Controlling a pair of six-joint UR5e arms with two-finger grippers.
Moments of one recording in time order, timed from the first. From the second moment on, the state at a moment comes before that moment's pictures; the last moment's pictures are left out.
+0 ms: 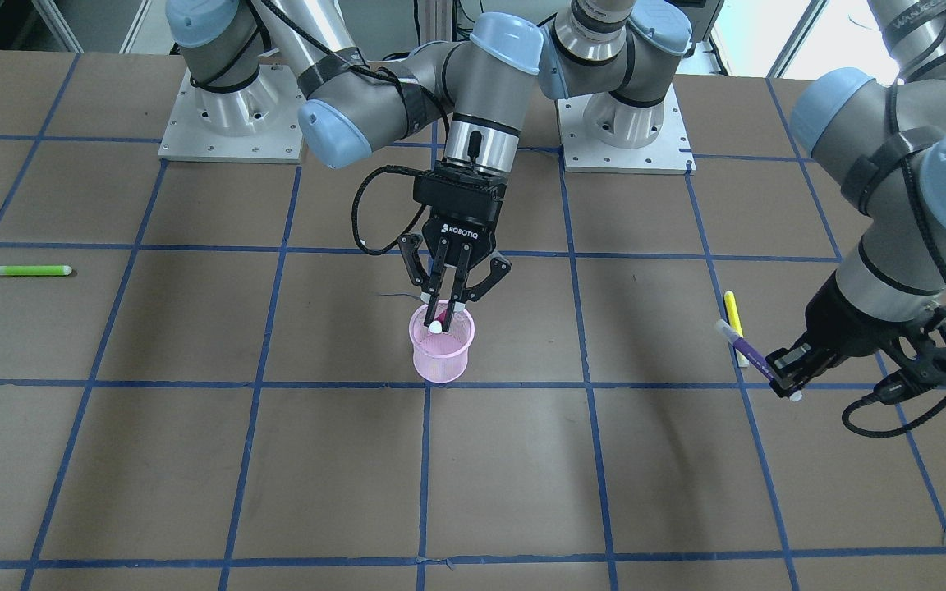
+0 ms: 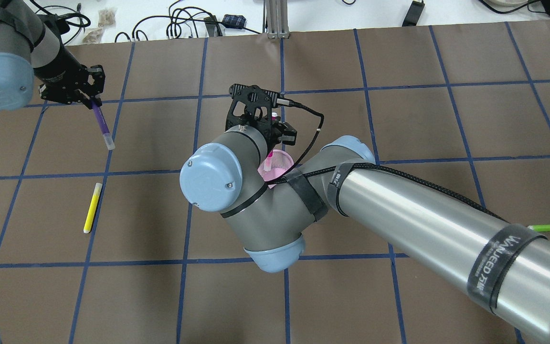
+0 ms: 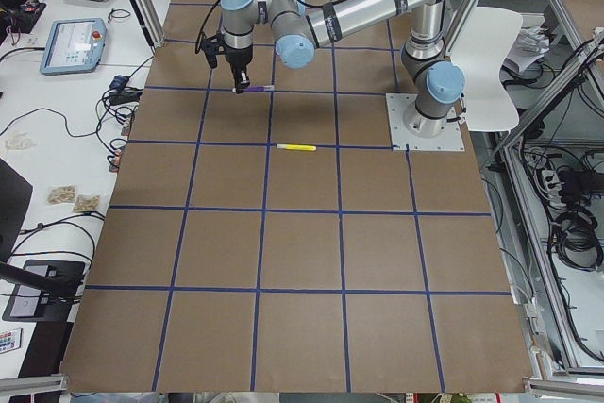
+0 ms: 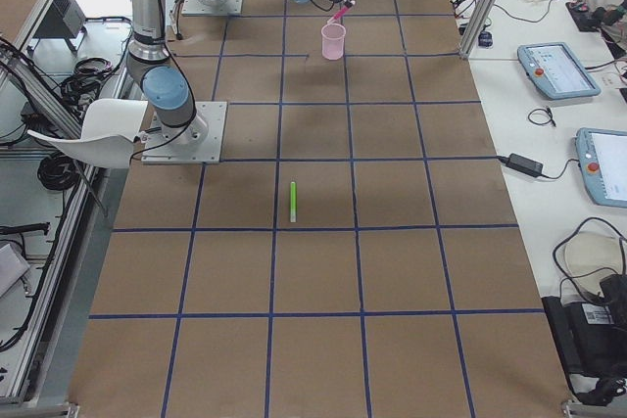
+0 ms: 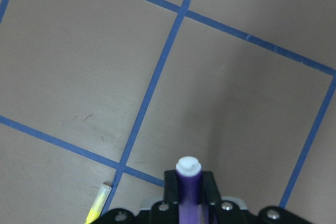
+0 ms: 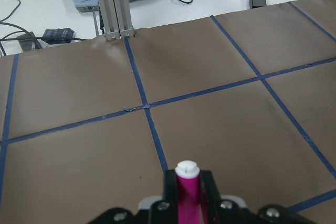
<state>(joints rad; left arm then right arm) -1.31 -1.84 -1.61 -1.13 1.58 -0.11 2.22 -1.20 1.82 -2.77 -2.23 0.75</state>
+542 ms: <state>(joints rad) -1.34 -1.83 -1.62 -1.11 1.58 -0.14 2.20 -1.17 1.83 -2.77 -2.24 0.79</state>
